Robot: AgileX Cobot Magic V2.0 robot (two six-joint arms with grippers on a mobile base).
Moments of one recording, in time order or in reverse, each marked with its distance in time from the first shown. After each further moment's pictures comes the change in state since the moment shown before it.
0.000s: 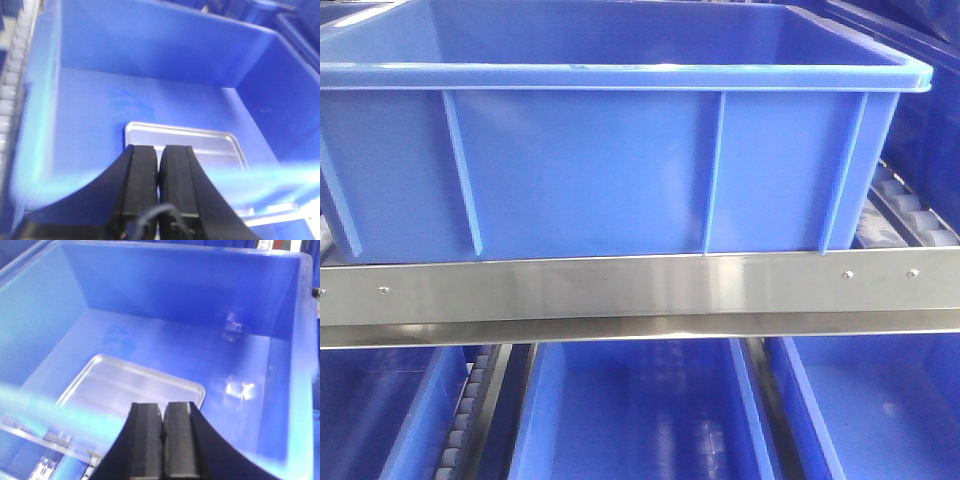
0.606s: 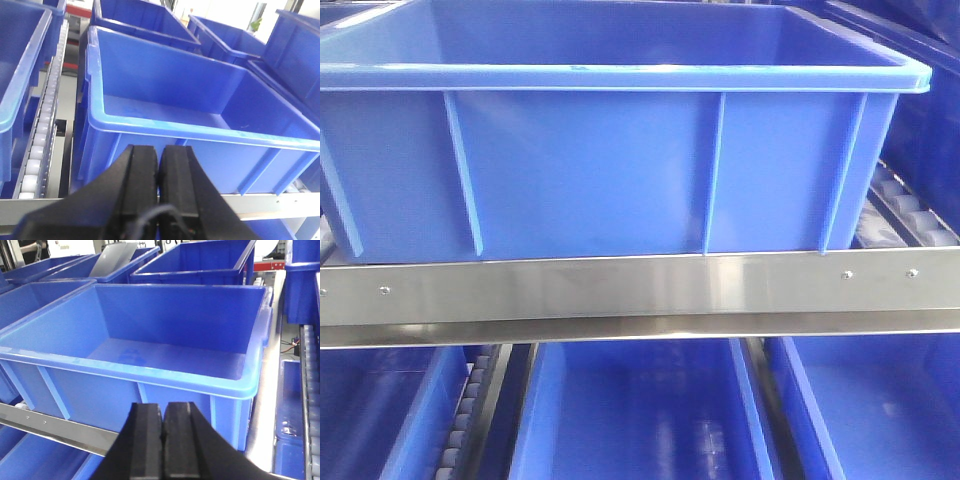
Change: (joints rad) left arm 0.000 -0.753 0.231 0.010 0.307 0.000; right arm 0.000 -0.642 0.427 -0.009 -0.019 0.000
